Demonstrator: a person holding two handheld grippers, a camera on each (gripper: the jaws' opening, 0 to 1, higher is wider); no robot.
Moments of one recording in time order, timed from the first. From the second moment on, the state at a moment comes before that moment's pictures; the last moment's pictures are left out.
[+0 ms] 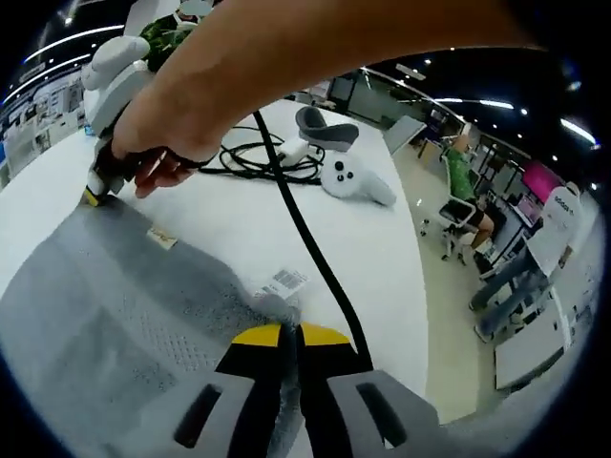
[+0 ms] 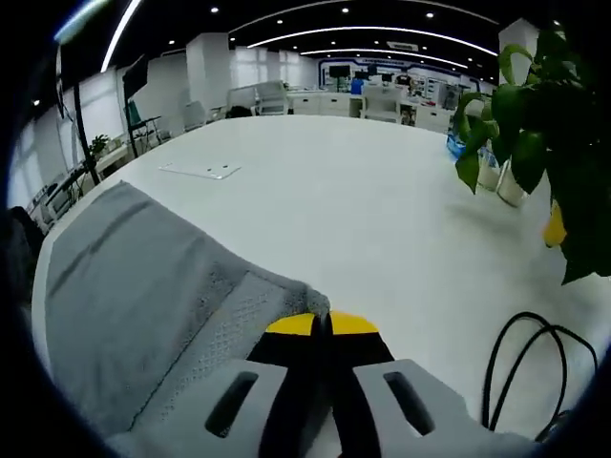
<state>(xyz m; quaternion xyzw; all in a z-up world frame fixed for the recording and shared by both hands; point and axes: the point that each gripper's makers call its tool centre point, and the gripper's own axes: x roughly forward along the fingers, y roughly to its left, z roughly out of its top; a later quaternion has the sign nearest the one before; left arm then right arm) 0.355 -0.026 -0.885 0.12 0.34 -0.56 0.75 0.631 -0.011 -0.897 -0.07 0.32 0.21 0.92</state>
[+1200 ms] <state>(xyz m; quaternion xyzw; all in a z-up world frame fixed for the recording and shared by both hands) 0.375 0.005 -0.769 0.07 0.24 -0.52 0.82 0.629 -0.001 -0.782 -0.07 0.29 0.20 0.93</state>
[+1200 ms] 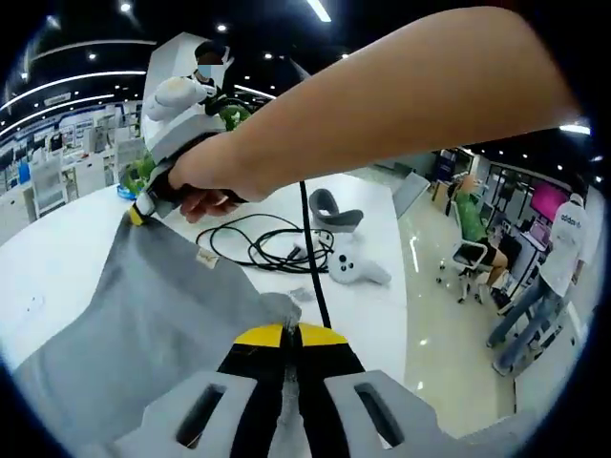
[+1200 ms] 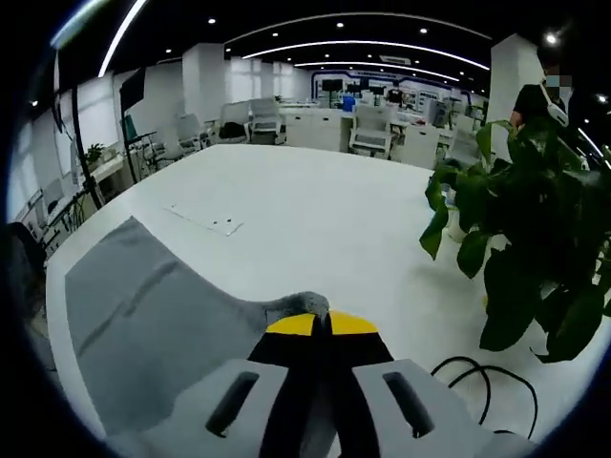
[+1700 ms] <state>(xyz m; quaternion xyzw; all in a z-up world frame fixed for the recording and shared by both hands) 0.366 0.057 -0.722 0.06 0.20 -0.51 0.84 0.631 0.028 -0.734 -0.07 0.27 0.19 0.94</state>
